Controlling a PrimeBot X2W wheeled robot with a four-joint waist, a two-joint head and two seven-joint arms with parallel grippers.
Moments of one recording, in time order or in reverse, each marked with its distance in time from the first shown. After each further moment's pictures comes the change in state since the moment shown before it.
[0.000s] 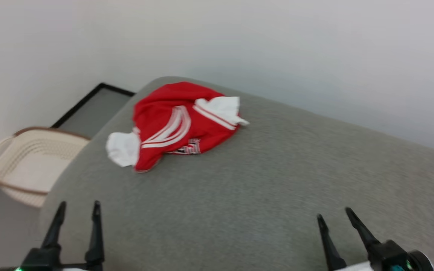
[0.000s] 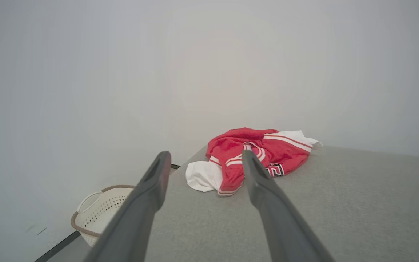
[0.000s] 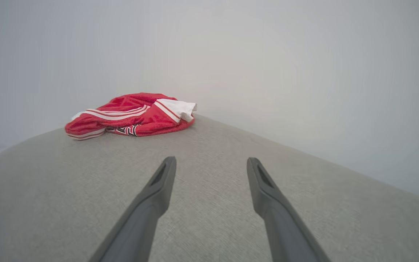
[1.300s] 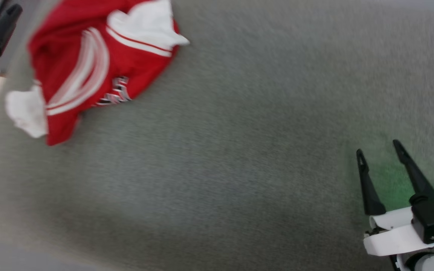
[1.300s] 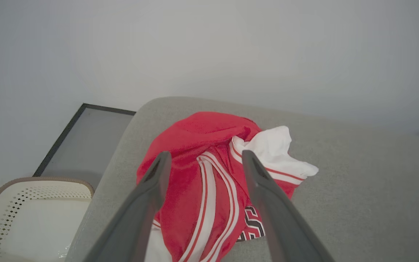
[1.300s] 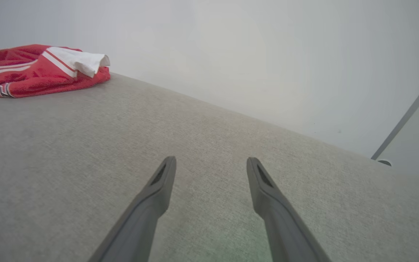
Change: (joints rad) left arm -1.031 0.497 -0.232 0.403 -0.726 -0.054 0.802; right arm -0.138 -0.053 -0.086 -0.236 -0.140 0.000 0.028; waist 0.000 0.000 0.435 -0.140
